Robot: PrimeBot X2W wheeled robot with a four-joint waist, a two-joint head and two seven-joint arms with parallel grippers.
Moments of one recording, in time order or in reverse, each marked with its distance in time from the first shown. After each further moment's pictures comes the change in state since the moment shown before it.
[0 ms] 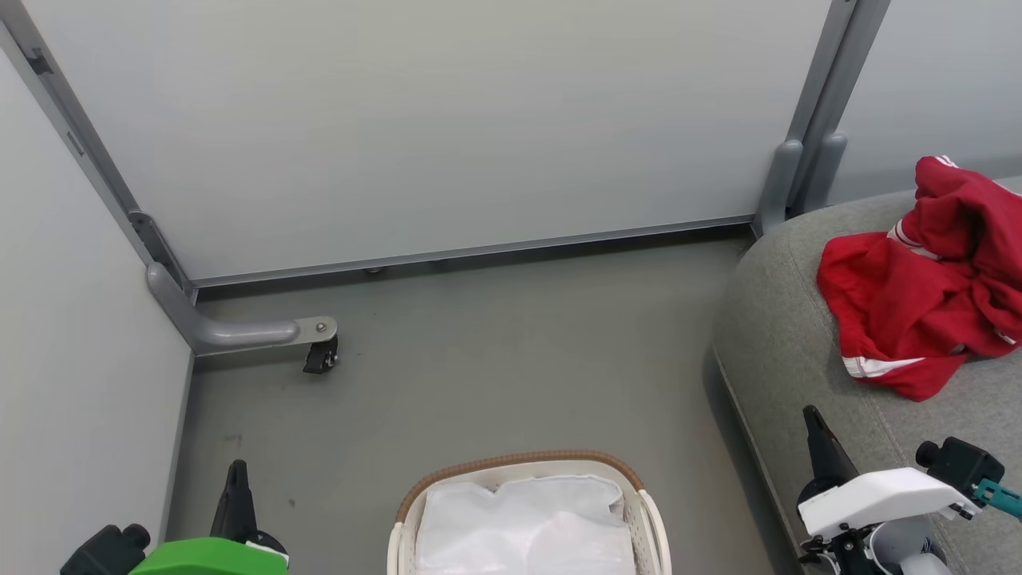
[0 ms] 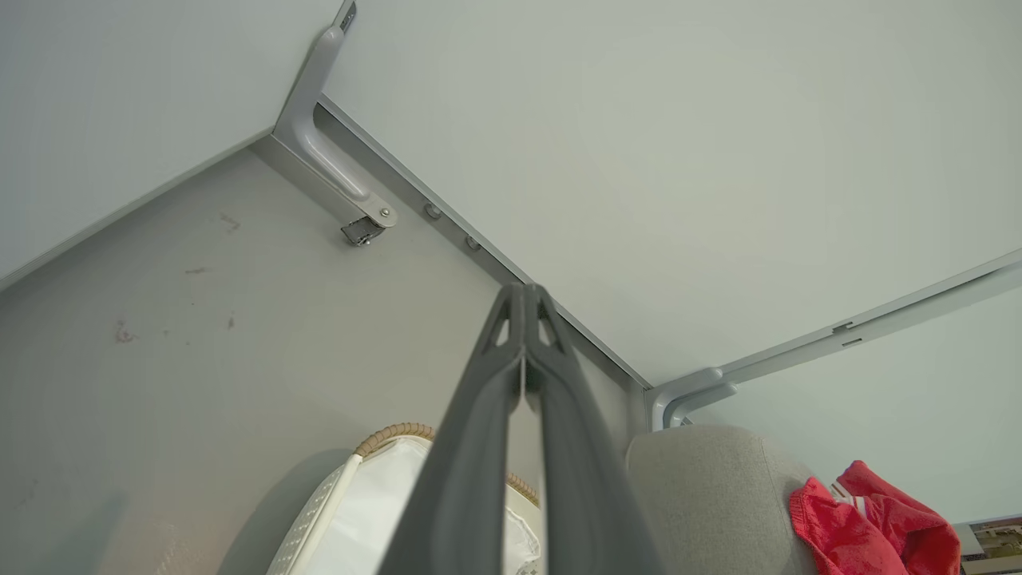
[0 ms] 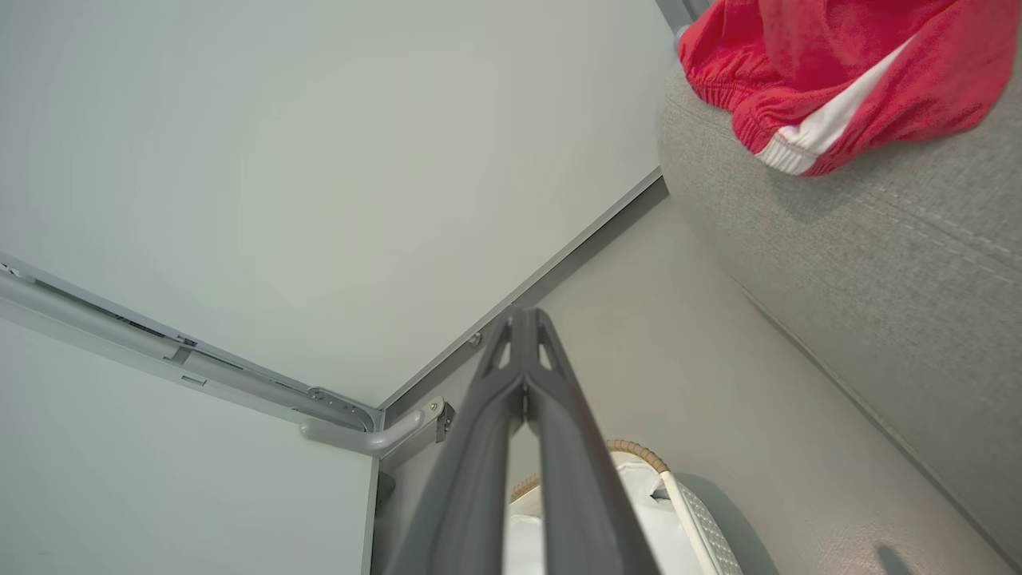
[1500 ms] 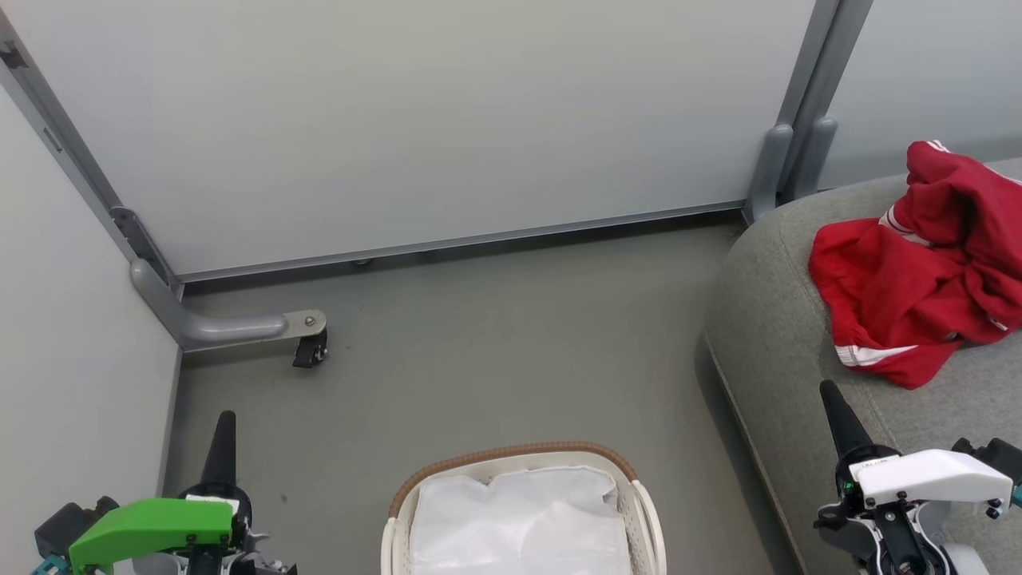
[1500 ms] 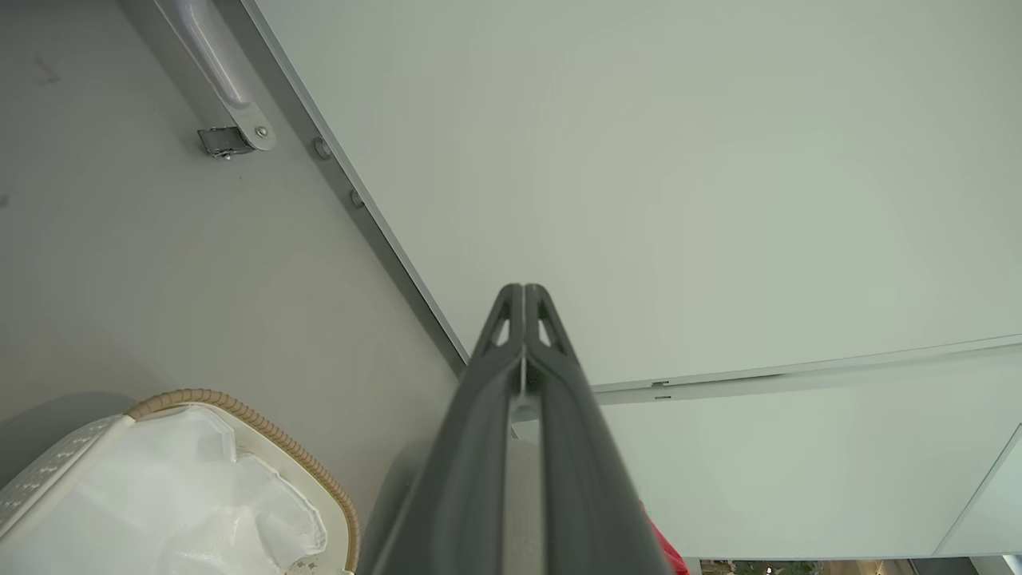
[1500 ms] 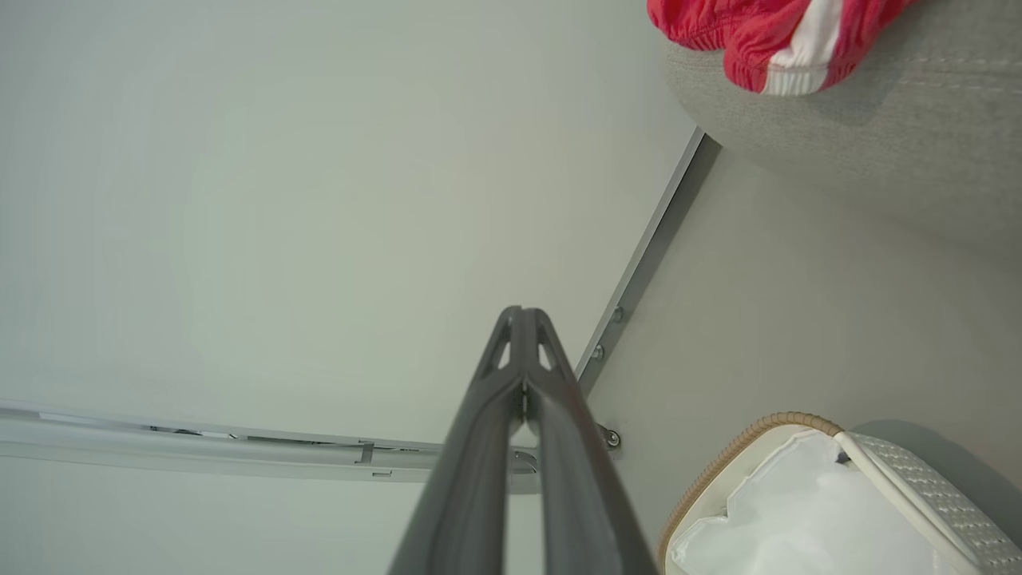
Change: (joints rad) left arm -0.082 0.000 0.056 -0.029 -0.433 -0.025 0.125; right arm -0.011 -0.004 -0.054 -0.076 0.472 0.000 0.124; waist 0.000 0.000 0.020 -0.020
